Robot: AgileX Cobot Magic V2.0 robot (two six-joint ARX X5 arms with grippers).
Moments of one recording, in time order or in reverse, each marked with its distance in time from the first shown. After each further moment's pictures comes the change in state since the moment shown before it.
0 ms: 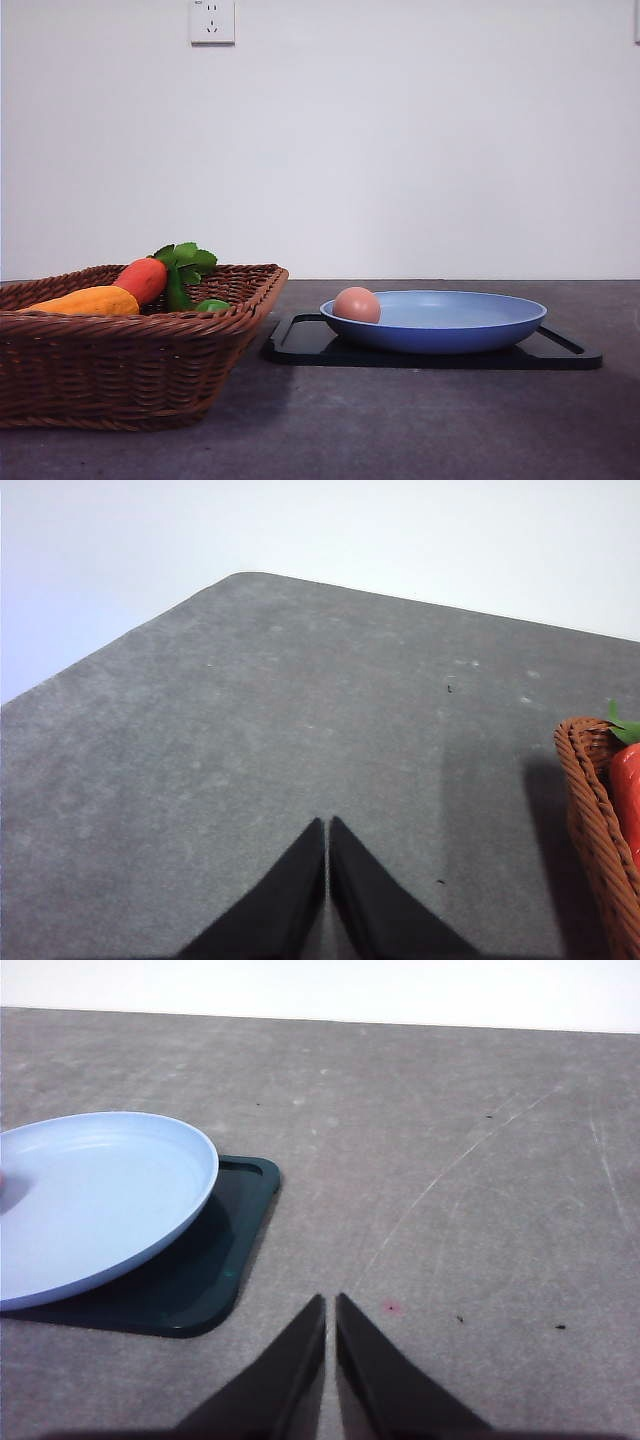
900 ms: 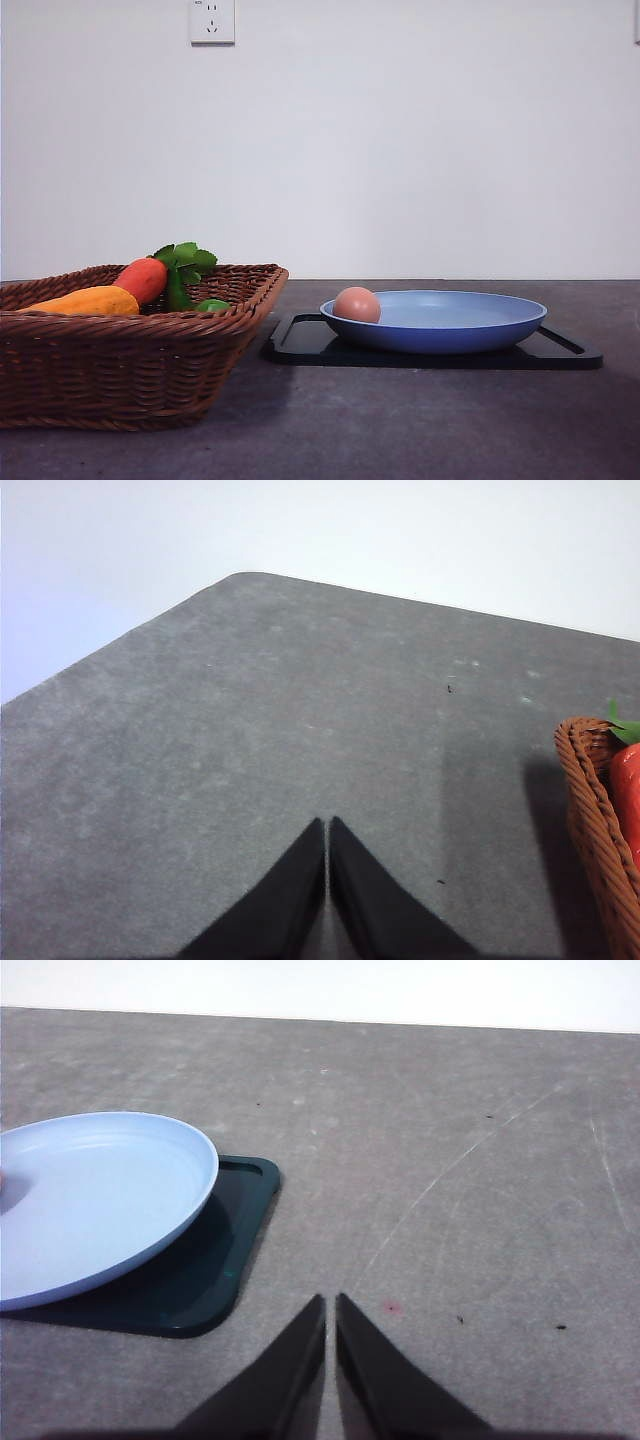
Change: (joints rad) left_arx 0.000 0.000 0.000 0.000 0.000 0.000; right_arx 0.000 0.000 0.000 0.000 0.000 0.000
